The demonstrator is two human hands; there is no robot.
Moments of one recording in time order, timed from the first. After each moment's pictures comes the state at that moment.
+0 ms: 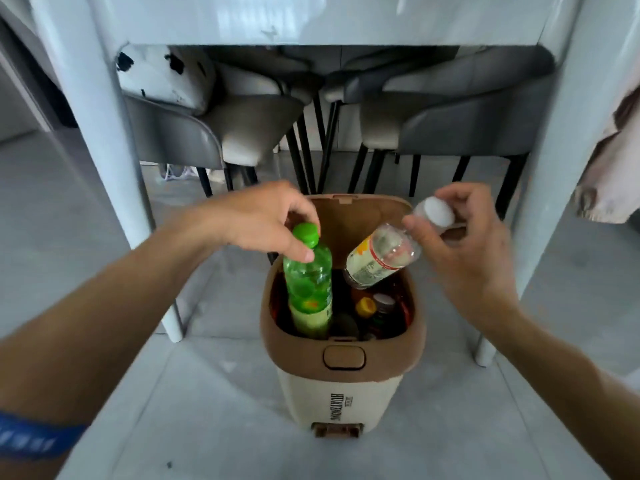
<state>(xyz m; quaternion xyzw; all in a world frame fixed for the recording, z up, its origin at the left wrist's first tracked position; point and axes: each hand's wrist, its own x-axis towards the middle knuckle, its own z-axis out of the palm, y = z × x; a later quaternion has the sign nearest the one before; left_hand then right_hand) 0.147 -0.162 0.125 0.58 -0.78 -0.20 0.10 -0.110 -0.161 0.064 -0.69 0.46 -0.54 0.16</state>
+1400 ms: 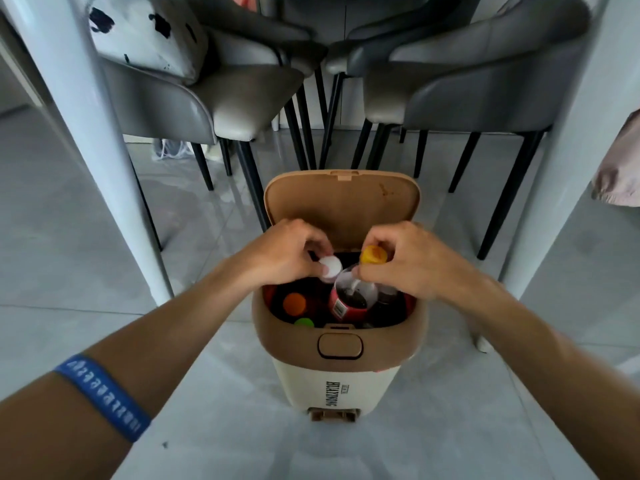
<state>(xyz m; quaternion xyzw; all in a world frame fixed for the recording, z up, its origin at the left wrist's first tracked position) 0.133 -0.190 0.010 0.60 -0.75 -0.21 0.16 -0.088 -0.197 0.033 -0.83 0.47 -0.17 0.25</state>
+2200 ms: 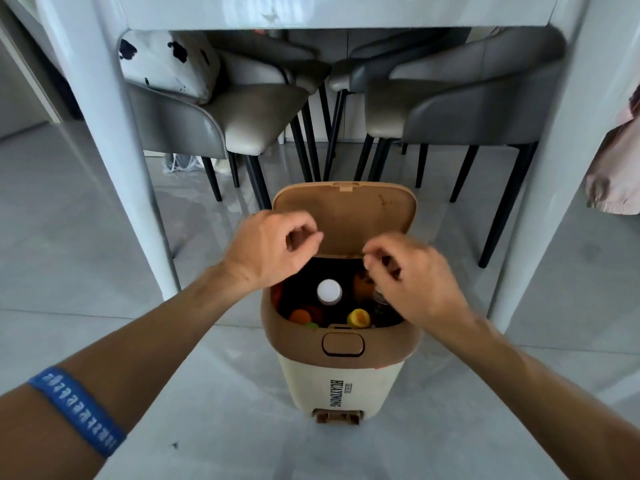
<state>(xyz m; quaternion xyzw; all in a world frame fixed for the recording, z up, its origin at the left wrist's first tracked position) 0.141 -0.152 0.041 0.54 -0.77 0.03 0.32 -0.087 -0.168 0.010 -0.84 0.42 -0.34 0.07</state>
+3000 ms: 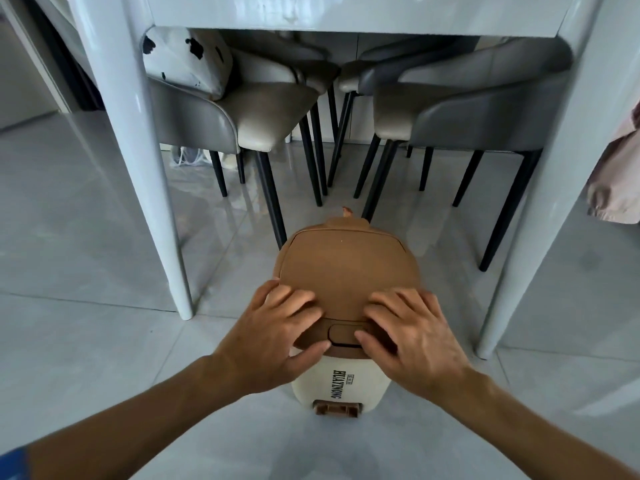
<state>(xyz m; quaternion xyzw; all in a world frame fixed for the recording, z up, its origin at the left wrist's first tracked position) 0.135 -0.064 -0.029 0.55 -0.82 0.07 0.13 -0.101 -0.115 -0.036 -0.89 0.39 -0.23 -0.06</state>
